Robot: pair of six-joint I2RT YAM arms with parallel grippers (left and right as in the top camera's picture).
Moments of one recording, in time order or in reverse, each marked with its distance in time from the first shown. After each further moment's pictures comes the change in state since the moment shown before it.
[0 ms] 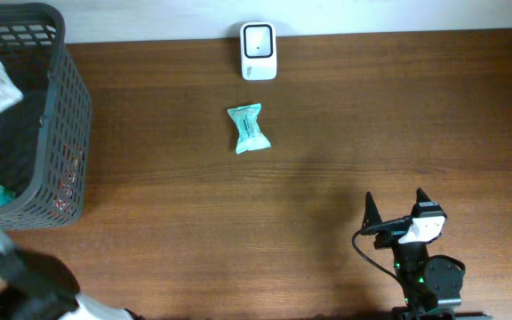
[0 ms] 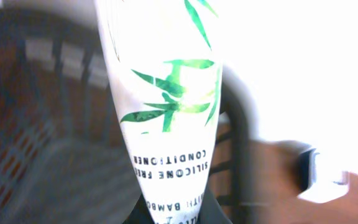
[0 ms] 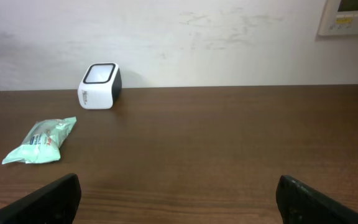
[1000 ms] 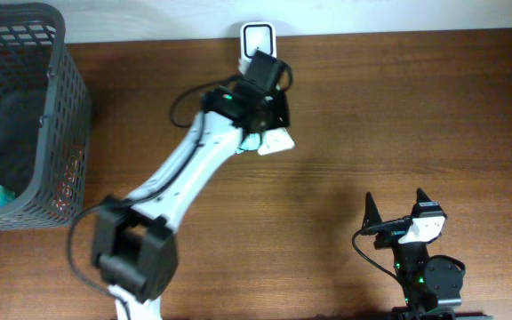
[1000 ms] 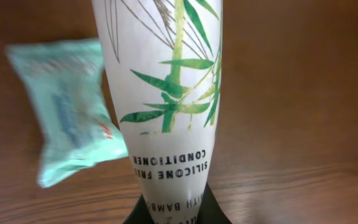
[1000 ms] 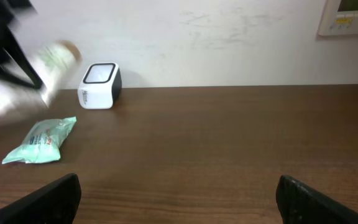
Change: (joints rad) left arm -1.206 0.185 -0.175 -0.068 -0.571 -0.543; right arm 0.000 0.000 0.000 0.000 0.000 0.001
